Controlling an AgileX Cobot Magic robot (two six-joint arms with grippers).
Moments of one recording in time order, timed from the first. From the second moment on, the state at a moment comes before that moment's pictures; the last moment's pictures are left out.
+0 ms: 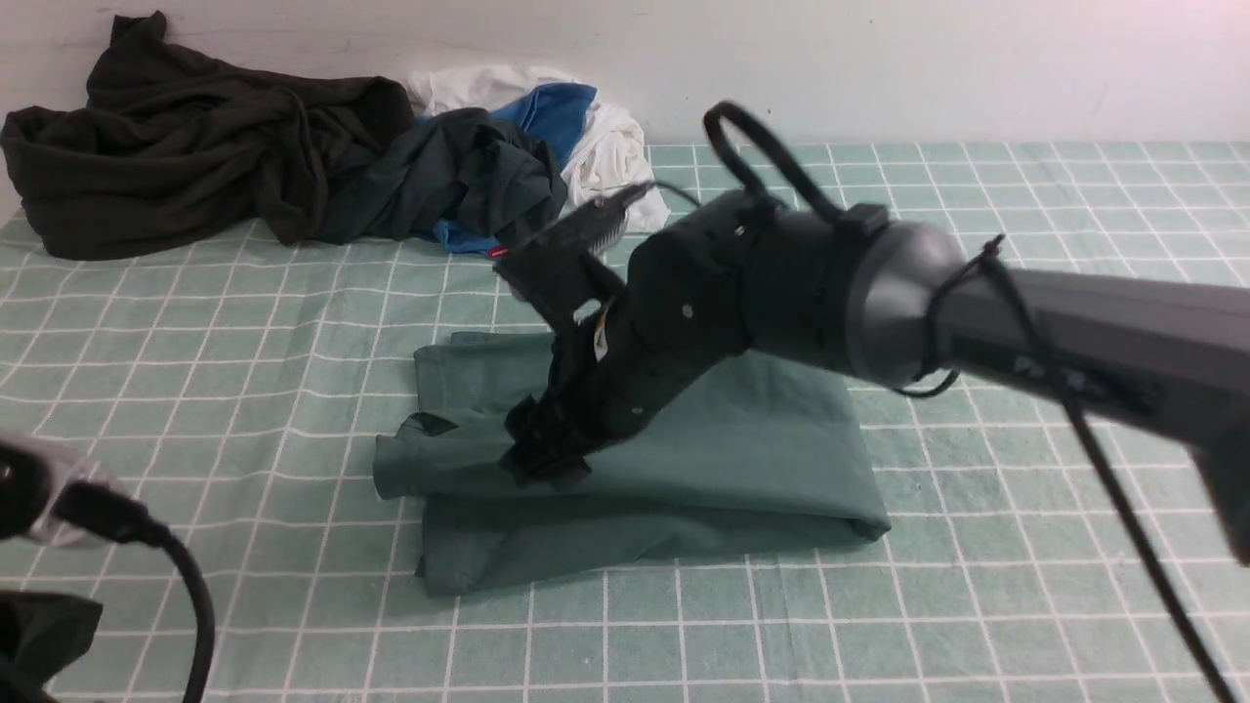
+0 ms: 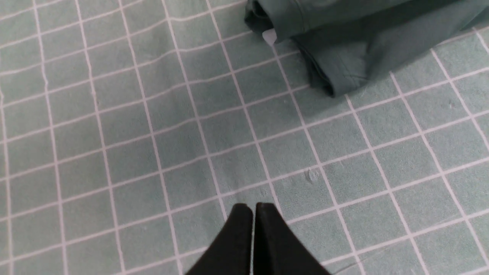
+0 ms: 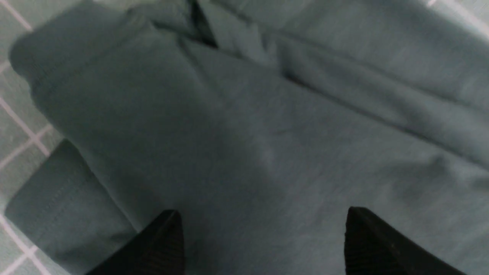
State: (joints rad) right arm 0.75 2.12 -1.66 0.05 0.77 -0.05; left arm -0.24 0.60 -0.60 0.03 0.90 0.02
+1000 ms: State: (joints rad) right arm 0.73 1.02 -1.01 0.07 0.81 -0.06; left arm -0.24 0.32 -0.53 0.07 0.89 -0.02
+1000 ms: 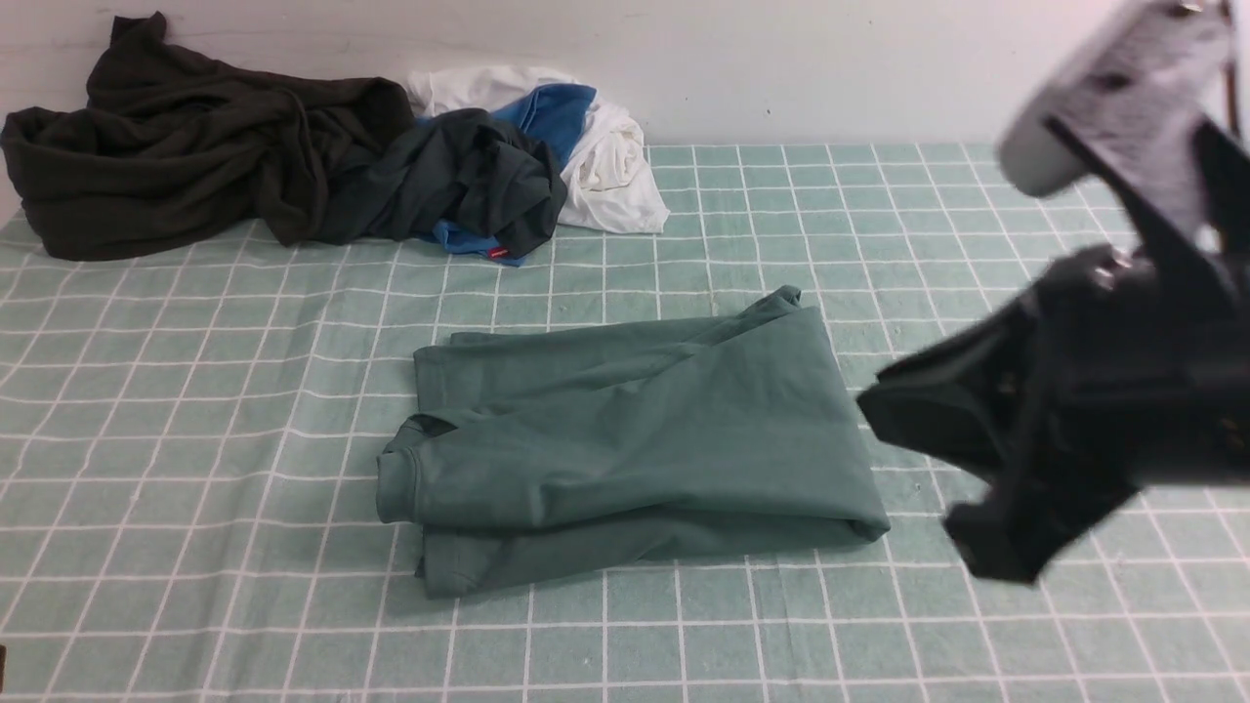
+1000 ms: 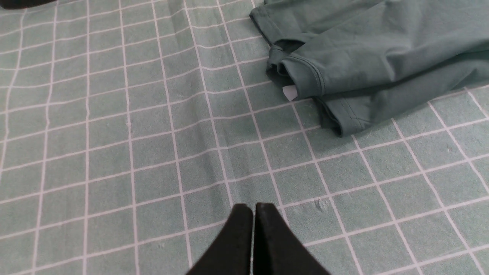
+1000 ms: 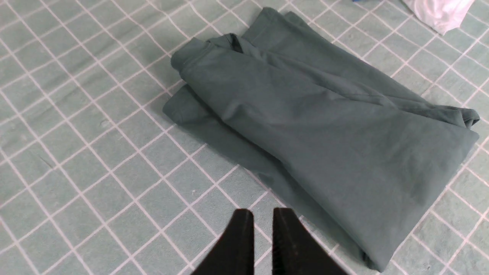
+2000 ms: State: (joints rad) right arm 0.72 0.44 -0.66 0.06 0.61 -0.04; left arm -0.24 0.32 -0.53 0.07 0.89 -0.02
